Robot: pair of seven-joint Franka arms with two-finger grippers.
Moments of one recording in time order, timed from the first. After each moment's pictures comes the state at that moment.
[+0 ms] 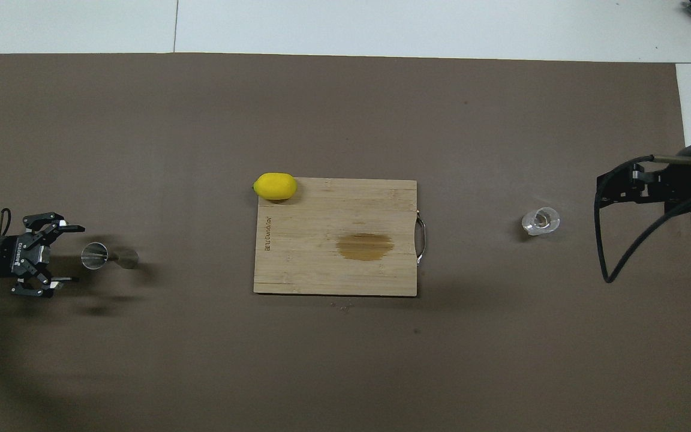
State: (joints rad) left arm 0.62 0.57 -0.04 -1.90 -1.06 1.20 2.43; right arm -0.06 0.01 0.10 -1.59 -0.02 1.53 0.20
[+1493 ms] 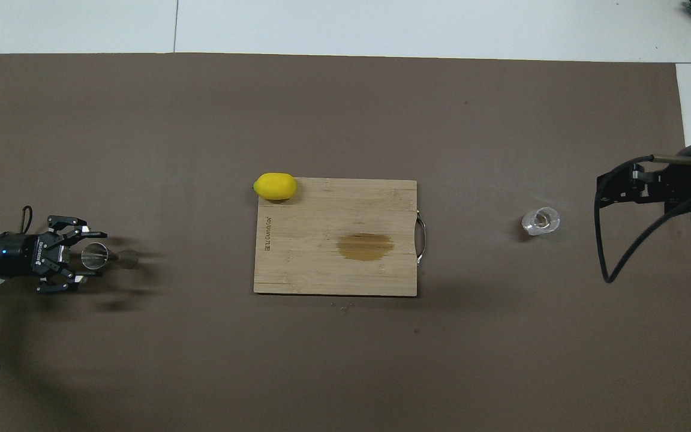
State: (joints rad) left arm 0.57 0.57 -0.04 -1.93 -1.09 1.19 2.48; right arm -0.06 0.01 0.10 -1.59 -0.02 1.53 0.20
